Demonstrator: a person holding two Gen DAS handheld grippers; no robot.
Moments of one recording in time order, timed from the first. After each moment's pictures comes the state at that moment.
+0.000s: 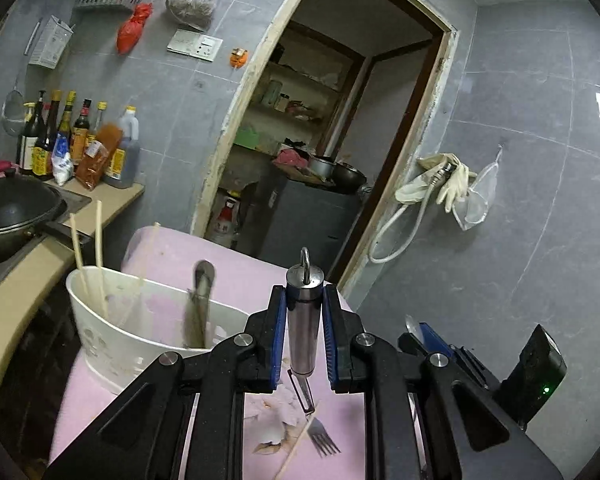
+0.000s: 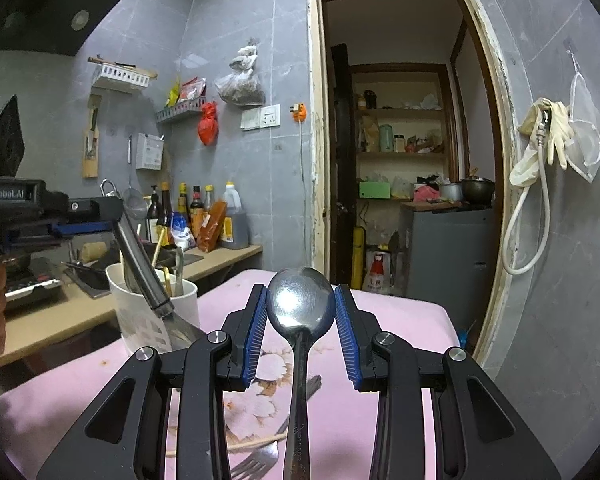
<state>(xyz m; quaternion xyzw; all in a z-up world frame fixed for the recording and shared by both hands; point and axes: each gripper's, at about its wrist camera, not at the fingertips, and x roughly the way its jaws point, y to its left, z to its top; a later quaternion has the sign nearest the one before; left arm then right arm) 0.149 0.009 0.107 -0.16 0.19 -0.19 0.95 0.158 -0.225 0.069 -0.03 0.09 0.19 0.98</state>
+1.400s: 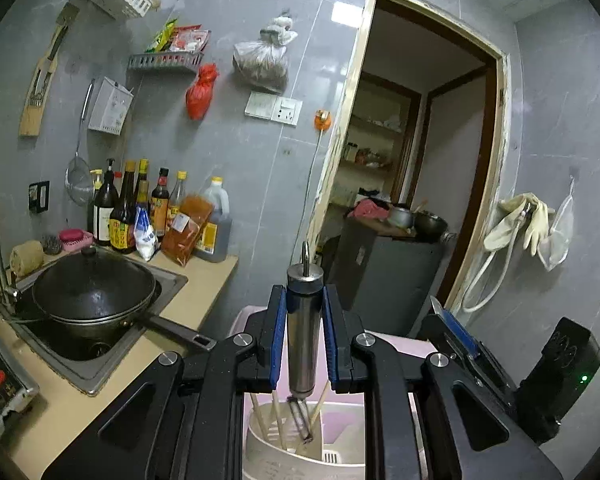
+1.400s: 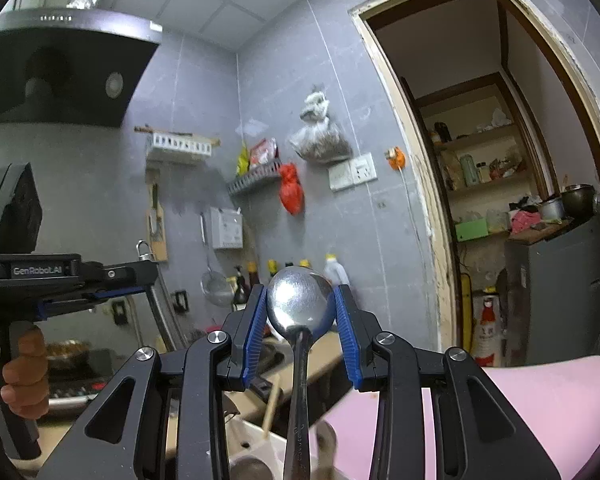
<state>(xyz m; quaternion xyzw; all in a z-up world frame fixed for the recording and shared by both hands) 0.199 0.130 0.131 -0.12 0.12 -0.06 0.98 0.251 -0.085 0.100 0.08 0.00 0.34 0.94</state>
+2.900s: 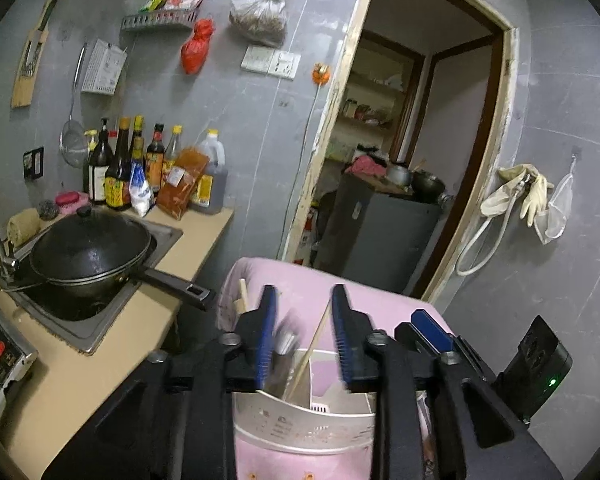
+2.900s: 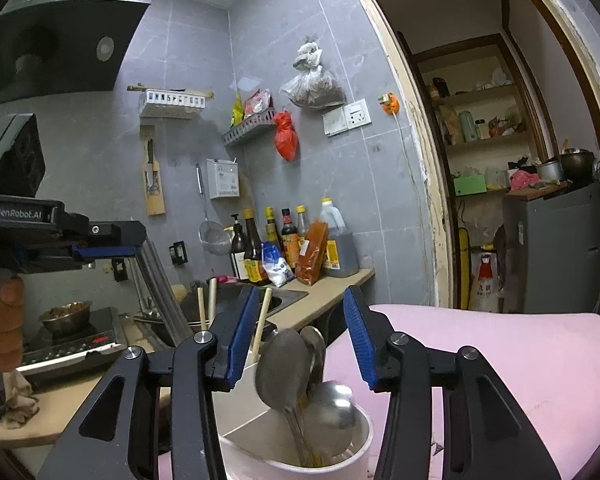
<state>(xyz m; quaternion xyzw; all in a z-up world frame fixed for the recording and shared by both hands) 0.187 0.115 0.121 -0.12 0.20 -0.07 0.97 0.246 -0.090 0.065 0.06 0.08 0.34 0.93</state>
